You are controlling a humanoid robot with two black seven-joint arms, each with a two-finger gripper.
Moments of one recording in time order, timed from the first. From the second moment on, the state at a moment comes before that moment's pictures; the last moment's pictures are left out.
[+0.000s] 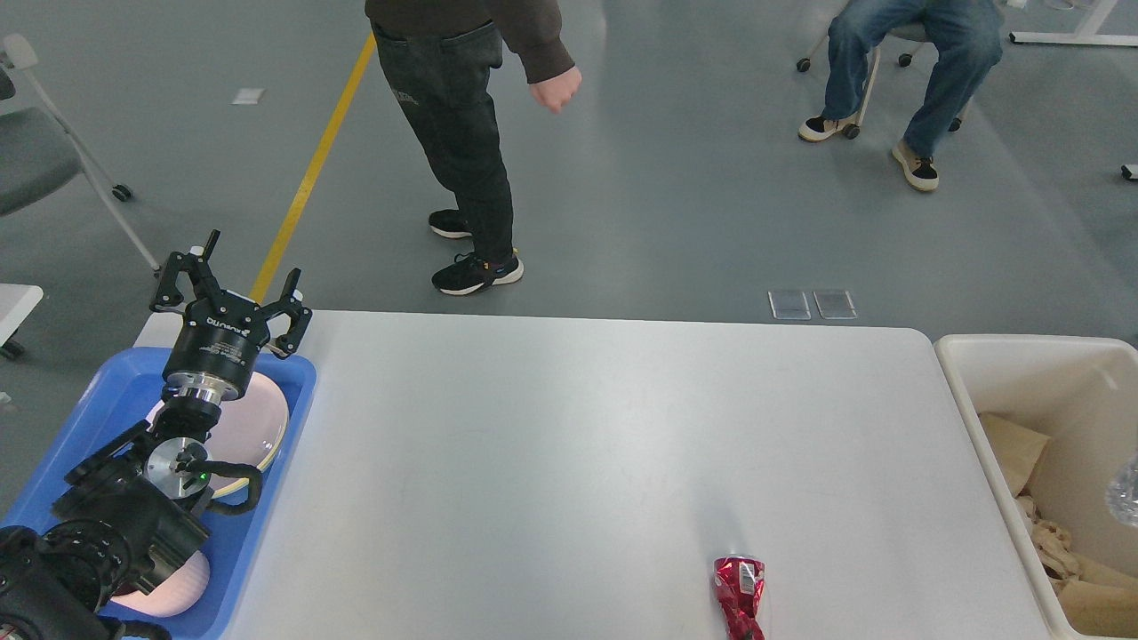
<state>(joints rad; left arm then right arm) -0.73 0.17 -0.73 -0.12 -0.20 -0.79 -0.46 0.97 -0.63 -1.25 0.26 -0.16 0.35 -0.22</state>
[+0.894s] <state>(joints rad) -0.73 0.17 -0.73 -0.12 -0.20 -0.79 -0.46 0.89 -0.61 -1.18 0.23 -0.16 0.20 -0.22</state>
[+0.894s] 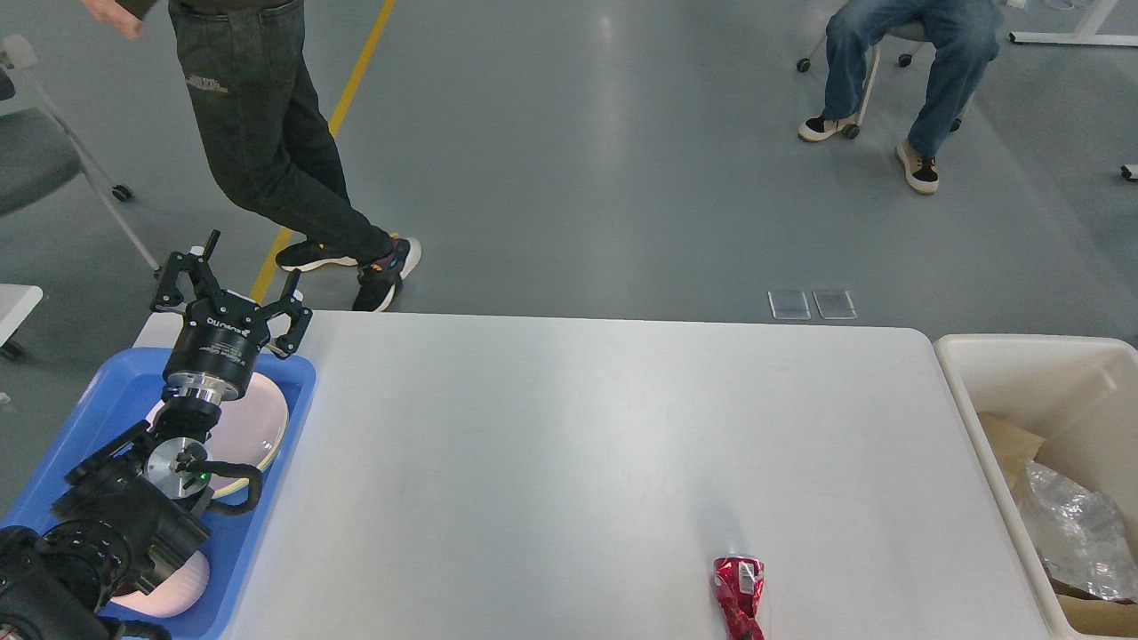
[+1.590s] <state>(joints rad) -0.73 0.17 -0.73 -0.12 -0.20 -0.79 -0.46 1.65 -0.76 -1.21 0.83 -0.07 0.48 -0.22</state>
